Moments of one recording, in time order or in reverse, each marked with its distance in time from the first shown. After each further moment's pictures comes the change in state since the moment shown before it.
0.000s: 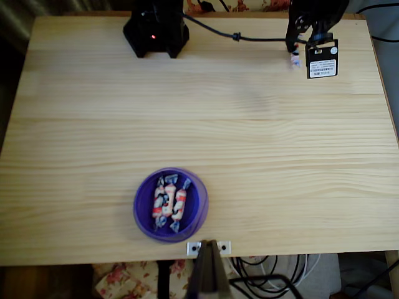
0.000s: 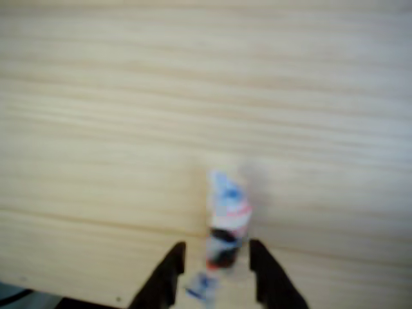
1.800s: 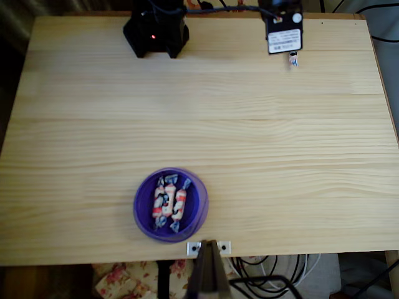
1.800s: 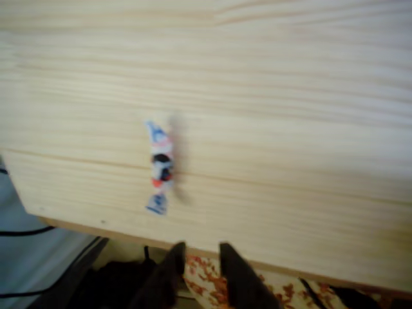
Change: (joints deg) arm 2.1 39.0 27.0 6.5 0.0
